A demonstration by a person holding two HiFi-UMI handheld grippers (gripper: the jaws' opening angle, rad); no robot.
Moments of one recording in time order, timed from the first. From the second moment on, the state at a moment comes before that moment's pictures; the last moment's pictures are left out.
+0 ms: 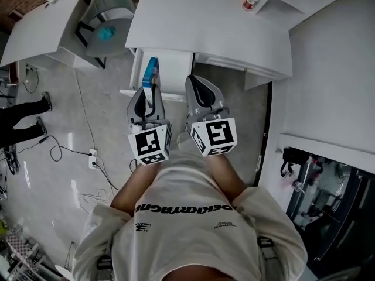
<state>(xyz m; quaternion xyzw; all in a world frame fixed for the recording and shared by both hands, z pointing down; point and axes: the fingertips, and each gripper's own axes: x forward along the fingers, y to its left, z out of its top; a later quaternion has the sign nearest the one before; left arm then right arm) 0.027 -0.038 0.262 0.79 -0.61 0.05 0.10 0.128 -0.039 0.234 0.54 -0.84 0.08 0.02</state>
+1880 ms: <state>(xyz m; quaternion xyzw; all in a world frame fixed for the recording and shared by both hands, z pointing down) -0.004 -0.206 0.565 0.68 -0.62 0.23 0.32 0.114 -0.206 0.503 0.48 -0.82 0.25 0.16</state>
